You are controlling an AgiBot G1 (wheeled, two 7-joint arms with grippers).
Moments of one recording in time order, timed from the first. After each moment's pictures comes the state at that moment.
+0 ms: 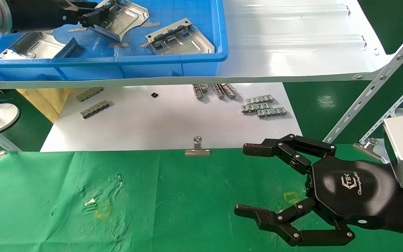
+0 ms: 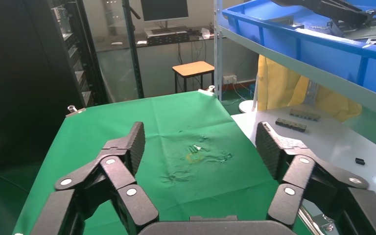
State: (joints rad) left arm -2.12 1.18 0.60 0.00 1.46 0.88 -0.09; right arm 1.09 -0.57 -0.37 1.25 -0.66 -1.44 0.12
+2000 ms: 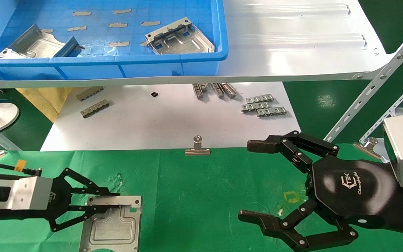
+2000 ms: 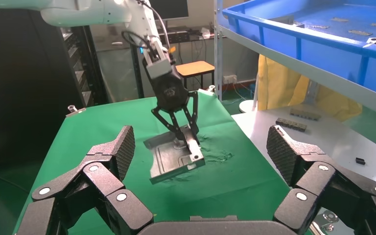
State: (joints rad) left arm -1.60 0.69 0.96 -0.57 0.99 1.57 0.58; right arm 1.09 -0.57 -0.37 1.25 -0.66 -1.44 0.12
